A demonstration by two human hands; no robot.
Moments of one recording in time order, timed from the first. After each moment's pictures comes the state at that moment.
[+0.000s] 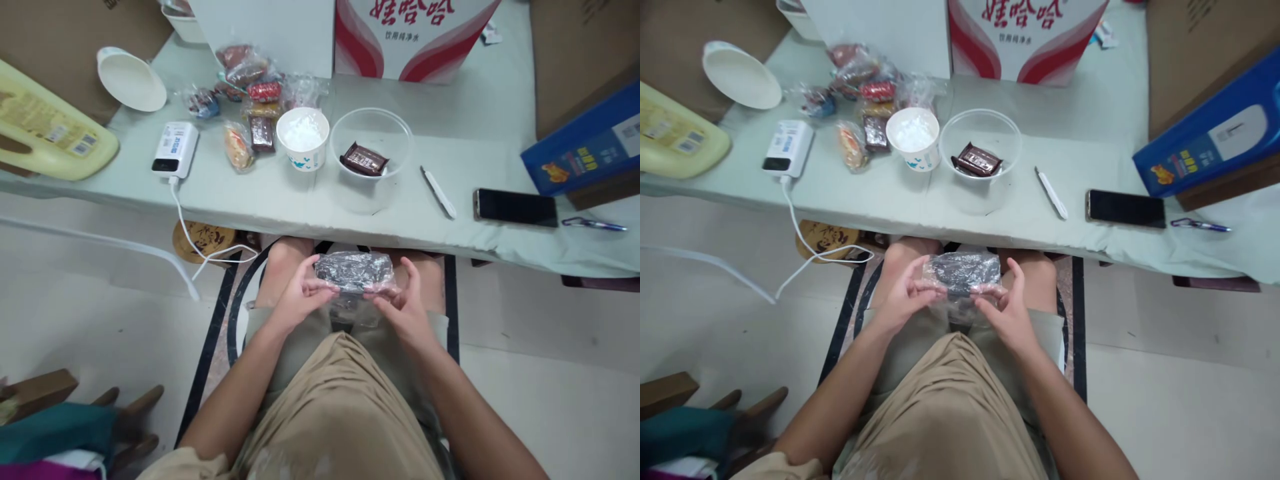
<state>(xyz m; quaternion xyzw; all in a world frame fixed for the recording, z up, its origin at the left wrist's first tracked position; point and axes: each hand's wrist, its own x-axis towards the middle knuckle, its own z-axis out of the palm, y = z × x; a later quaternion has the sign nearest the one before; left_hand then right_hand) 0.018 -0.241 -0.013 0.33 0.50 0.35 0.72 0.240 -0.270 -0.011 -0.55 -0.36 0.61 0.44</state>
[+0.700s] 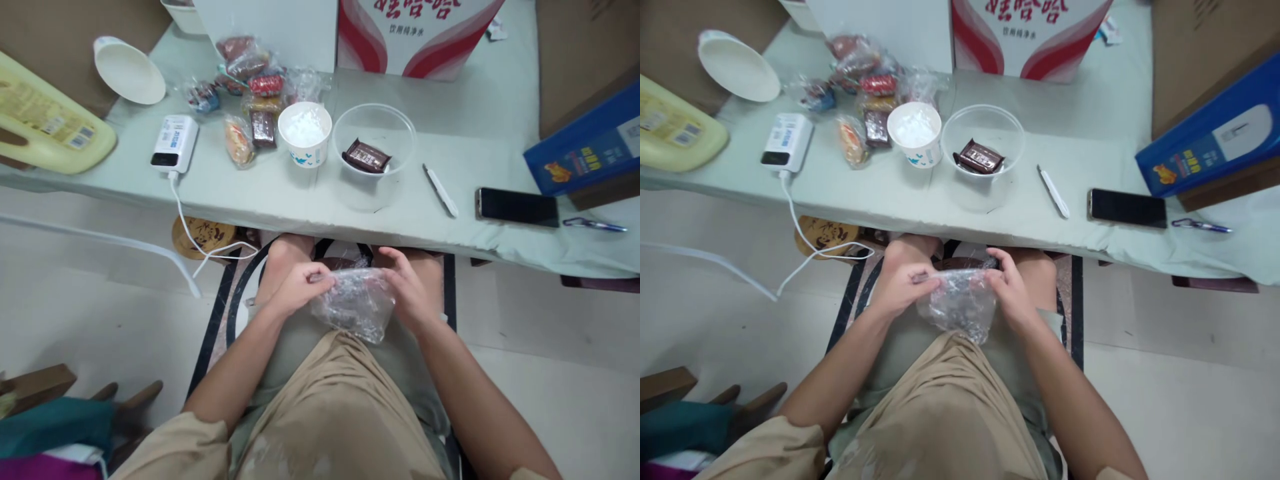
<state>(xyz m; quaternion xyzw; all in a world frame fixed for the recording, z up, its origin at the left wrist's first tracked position) 0.013 -0.217 -0.011 0.50 0.49 0.29 0.65 0.249 -0.236 -0.001 -0.54 -0.39 0.65 0.36</state>
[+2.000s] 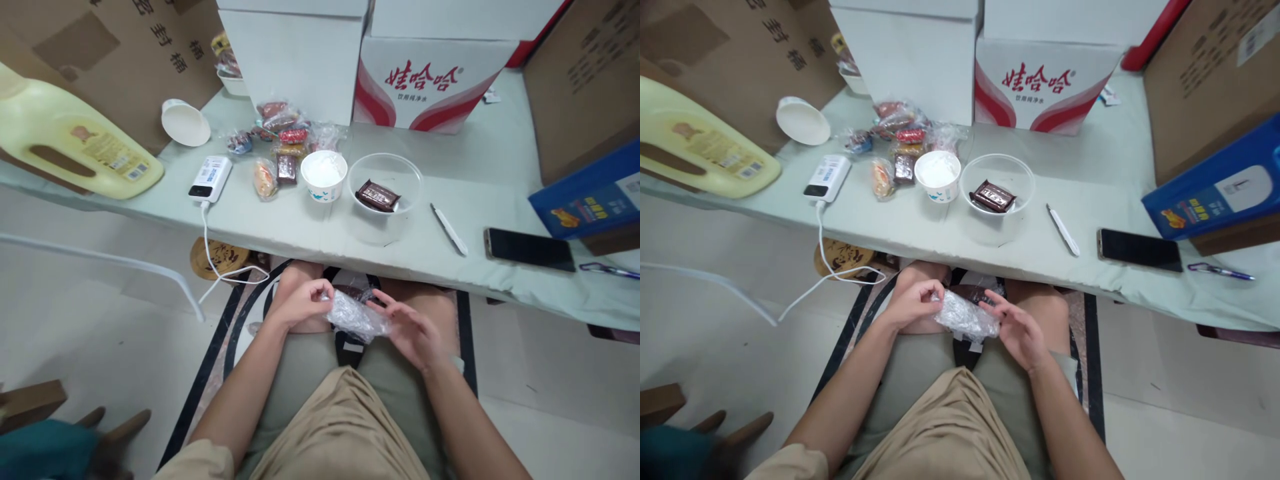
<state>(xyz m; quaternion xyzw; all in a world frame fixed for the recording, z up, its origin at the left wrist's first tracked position) -0.009 -0.193 -0.039 0.47 0.47 0.28 0.69 0.253 -0.237 -0.047 -0.42 -0.21 0.77 0.44</state>
